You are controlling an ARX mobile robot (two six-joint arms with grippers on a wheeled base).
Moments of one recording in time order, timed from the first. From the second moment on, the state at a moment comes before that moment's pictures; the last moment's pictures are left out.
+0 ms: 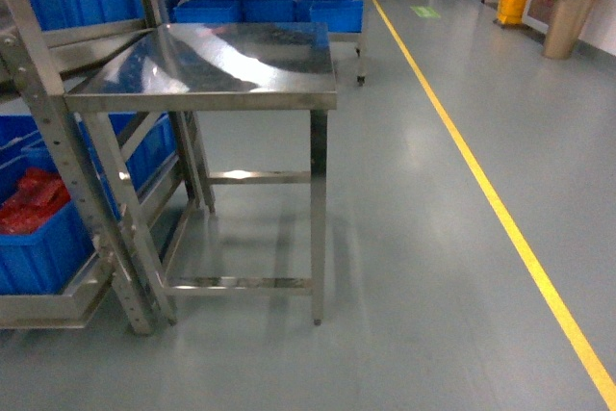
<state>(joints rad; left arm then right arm) -0.58 0.34 0.35 -0.14 -0.75 -0.10 0.00 0.01 0.01 -0.01 0.00 0.00</state>
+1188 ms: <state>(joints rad) -0.58 0.35 0.35 -0.14 -0.75 -0.10 0.00 0.01 0.01 0.00 0.00 0.00</state>
